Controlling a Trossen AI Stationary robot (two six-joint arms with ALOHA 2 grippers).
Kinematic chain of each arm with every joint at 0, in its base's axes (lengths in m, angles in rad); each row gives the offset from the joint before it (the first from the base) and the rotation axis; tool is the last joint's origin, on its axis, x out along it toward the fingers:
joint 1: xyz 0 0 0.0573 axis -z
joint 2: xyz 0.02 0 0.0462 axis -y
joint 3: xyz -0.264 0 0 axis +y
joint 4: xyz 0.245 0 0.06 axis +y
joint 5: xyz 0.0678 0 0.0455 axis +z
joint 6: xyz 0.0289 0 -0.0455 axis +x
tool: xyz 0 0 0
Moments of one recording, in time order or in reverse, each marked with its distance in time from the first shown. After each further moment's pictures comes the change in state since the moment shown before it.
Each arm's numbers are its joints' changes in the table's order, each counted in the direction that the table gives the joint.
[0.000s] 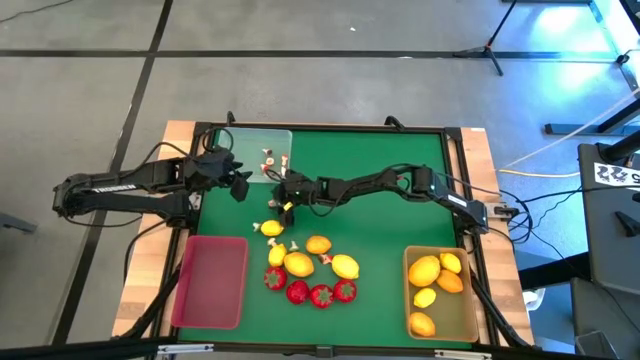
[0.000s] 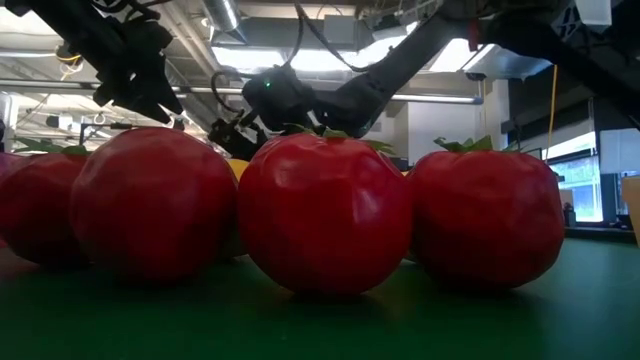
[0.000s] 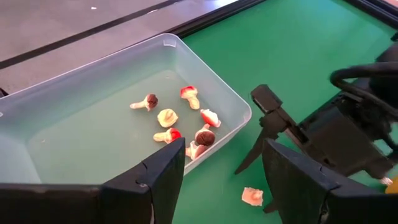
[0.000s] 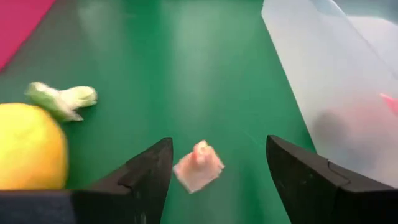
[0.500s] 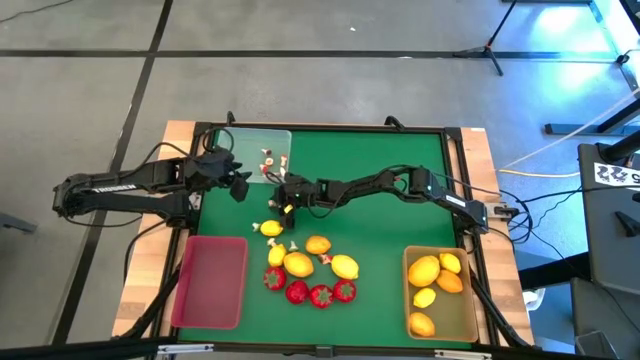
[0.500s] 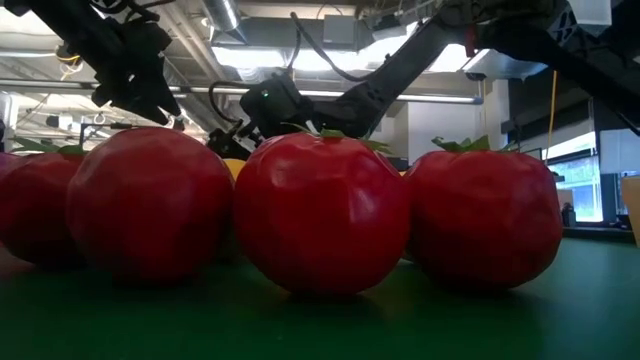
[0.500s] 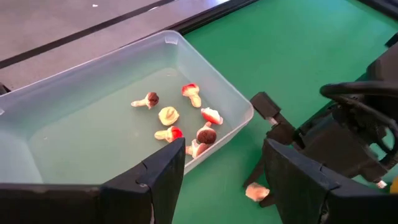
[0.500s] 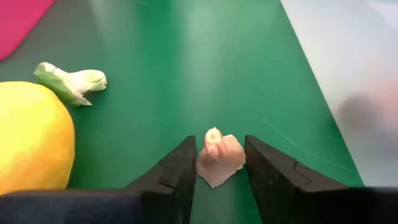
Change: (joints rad) left arm 0.000 -0.001 0.000 0.017 0.000 0.000; right arm -0.003 -0.026 0.000 -0.018 0.028 0.003
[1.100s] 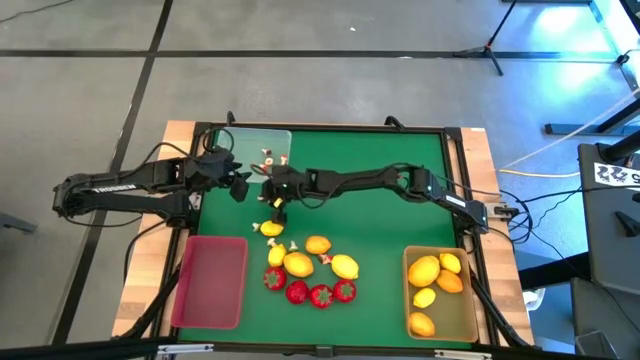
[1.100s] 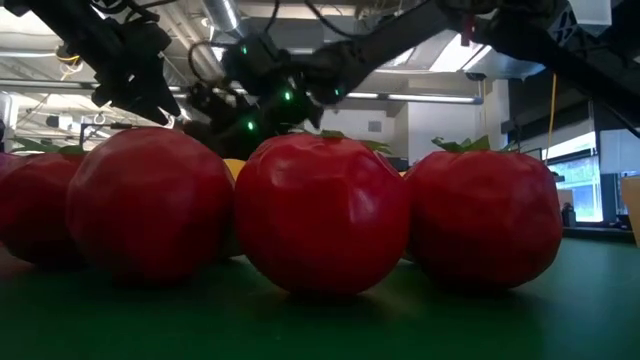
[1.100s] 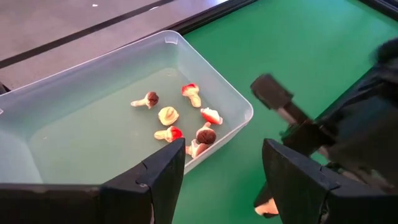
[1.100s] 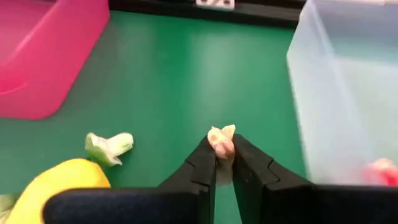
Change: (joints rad) left arm 0.000 0.000 0.000 -0.001 0.000 0.000; right arm 0.000 0.002 -0.285 0.322 0.060 -0.072
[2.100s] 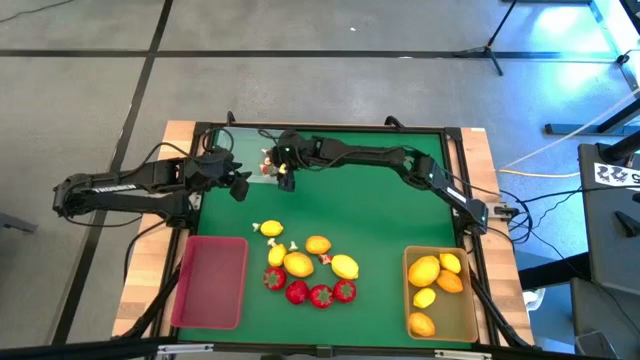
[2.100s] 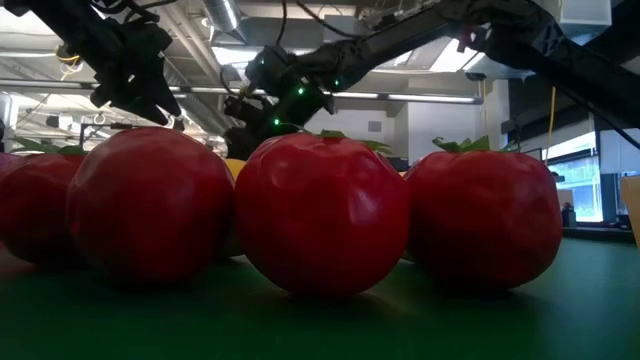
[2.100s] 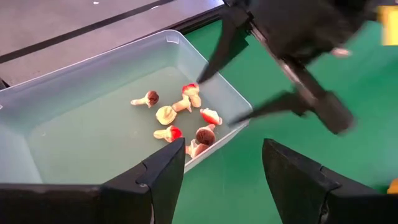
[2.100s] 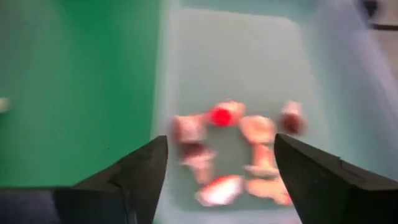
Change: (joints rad) left arm 0.000 0.000 0.000 0.000 0.003 -0.024; right arm 0.149 0.022 -0.150 0.311 -0.038 -0.068
